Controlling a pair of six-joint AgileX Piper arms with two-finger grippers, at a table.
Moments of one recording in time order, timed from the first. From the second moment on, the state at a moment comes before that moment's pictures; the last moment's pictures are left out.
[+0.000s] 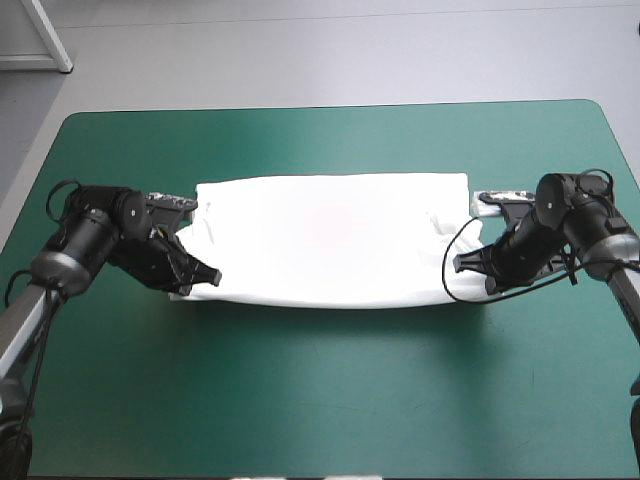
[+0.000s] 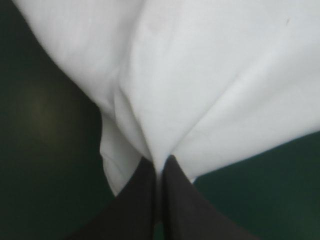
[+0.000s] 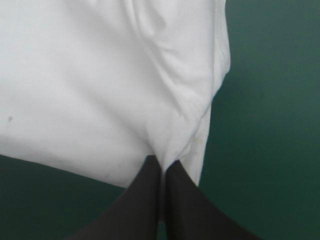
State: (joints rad) left arm -0.19 1.46 -1.23 -0.10 1.22 0.12; right arm 0.10 1.51 -1.24 0.15 1.21 -0.06
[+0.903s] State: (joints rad) left arm -0.19 1.26 -0.97 -0.08 1.17 0.12; right arm 0.11 1.36 -1.04 0.21 1.09 -0.13
